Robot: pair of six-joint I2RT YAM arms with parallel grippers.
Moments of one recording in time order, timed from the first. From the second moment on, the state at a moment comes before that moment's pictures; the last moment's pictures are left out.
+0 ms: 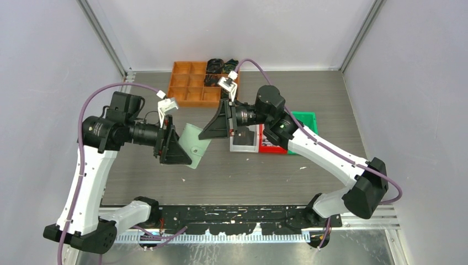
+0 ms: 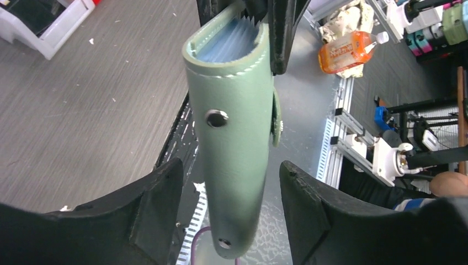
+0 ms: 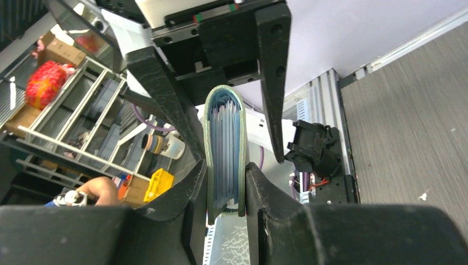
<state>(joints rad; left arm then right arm) -0.27 1.08 1.52 -1.40 1.07 0.21 0.80 1.39 1.24 0.30 -0.93 0.95</state>
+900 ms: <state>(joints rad) -0.27 0.97 1.36 -1.18 0.61 0.13 0.80 1.29 1.35 -0.25 -0.22 0.72</state>
